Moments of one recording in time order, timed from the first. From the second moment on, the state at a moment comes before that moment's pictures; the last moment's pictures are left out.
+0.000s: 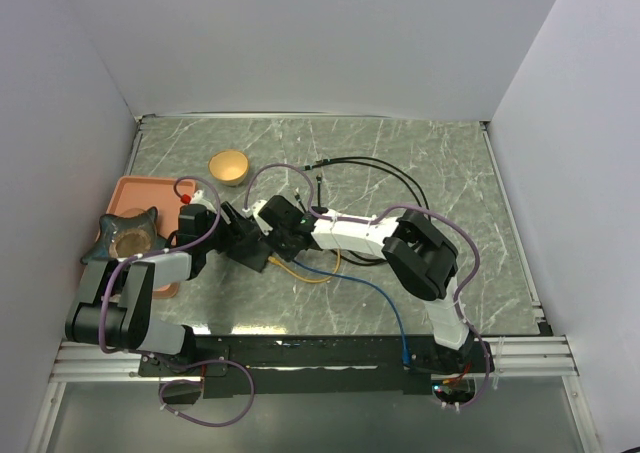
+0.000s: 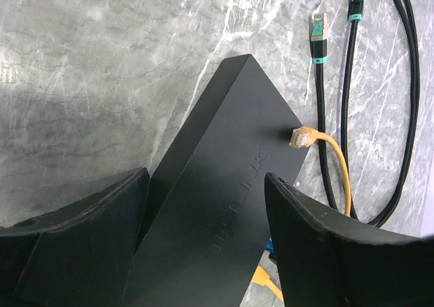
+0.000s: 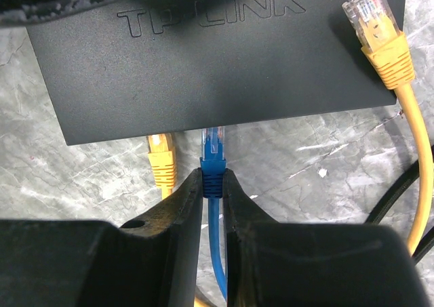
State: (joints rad) left arm -0.14 1.41 0.41 0.41 0.26 -0.73; right arm 0.99 2.04 1.45 -0.41 0.02 0.02
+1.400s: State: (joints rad) left arm -0.12 1.42 0.36 0.54 0.32 -0.62; right arm 0.98 2.04 1.39 -0.28 -0.04 -0.17
